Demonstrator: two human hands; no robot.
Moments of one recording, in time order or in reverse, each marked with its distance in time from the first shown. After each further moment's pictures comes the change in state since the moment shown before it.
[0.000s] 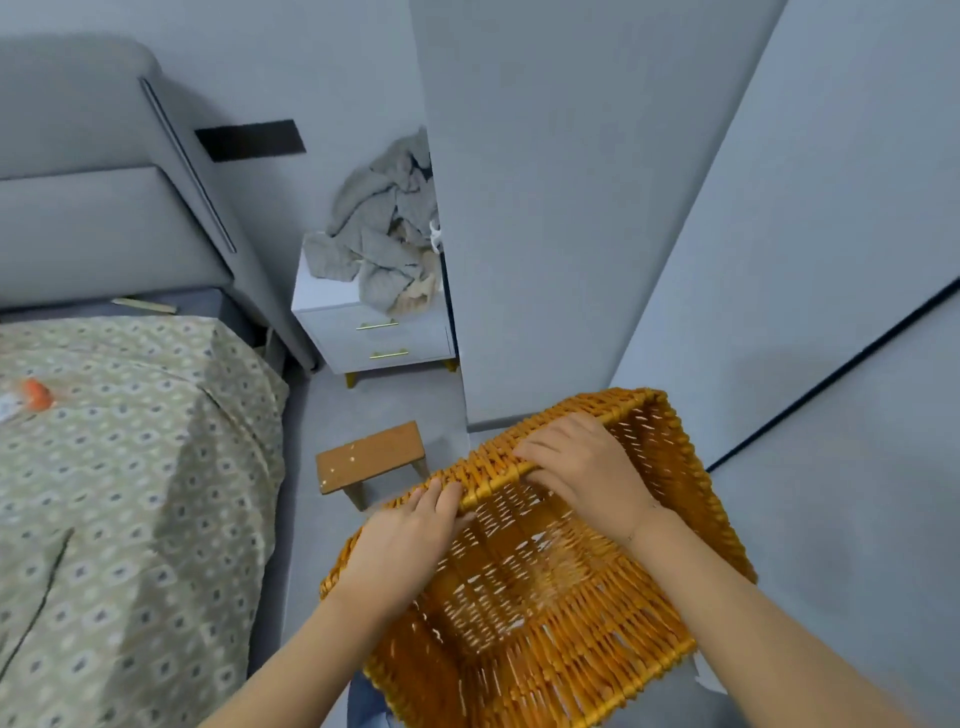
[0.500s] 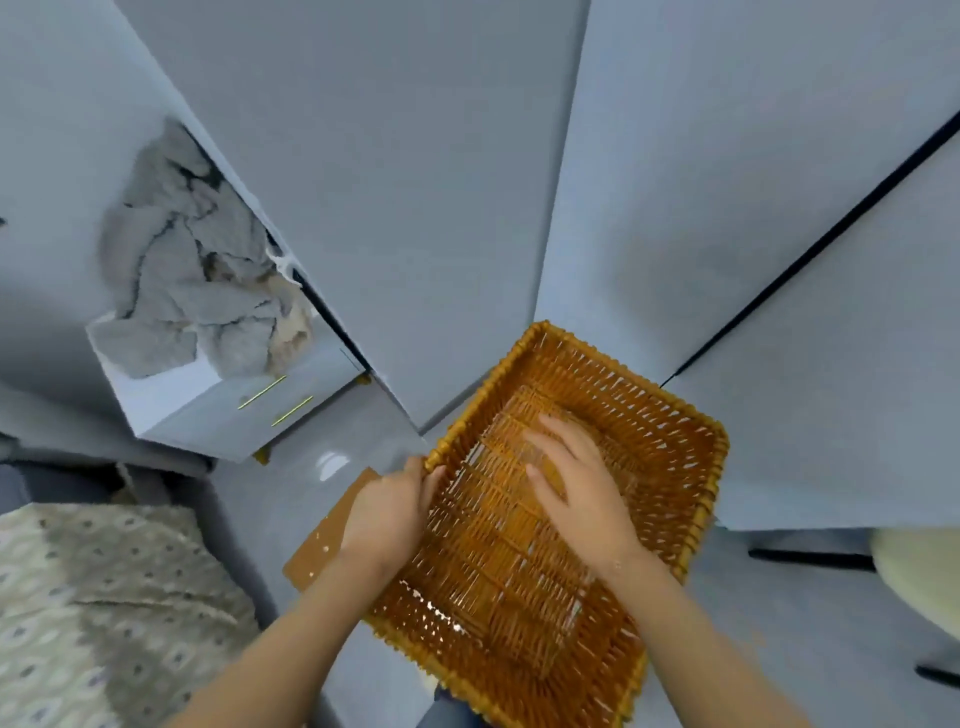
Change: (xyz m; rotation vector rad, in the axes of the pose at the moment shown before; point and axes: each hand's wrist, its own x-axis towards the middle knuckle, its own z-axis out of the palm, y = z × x) left_hand 0.189 -0.136 0.080 -0.303 -0.302 0.162; right_hand 0.073 -0.013 0.110 0.343 0.193 1.120
